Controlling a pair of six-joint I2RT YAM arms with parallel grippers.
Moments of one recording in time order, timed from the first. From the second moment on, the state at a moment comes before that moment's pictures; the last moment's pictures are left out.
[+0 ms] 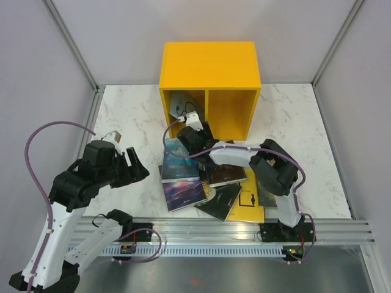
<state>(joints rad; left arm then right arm) -0.39 0.73 1.18 -1.28 0.03 -0.62 0.91 2.05 1.36 -0.04 0.76 0.26</state>
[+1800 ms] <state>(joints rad) -0.13 1.68 0.85 -0.15 0.53 -0.59 0.80 1.81 1.14 -0.17 0.03 0.82</state>
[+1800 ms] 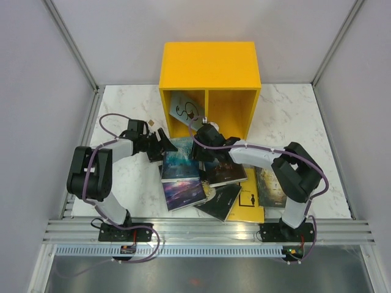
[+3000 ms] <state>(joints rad) -0.34 1.50 0.61 0.32 0.80 -0.93 0.76 1.69 0.97 -0.07 0.07 0.82</state>
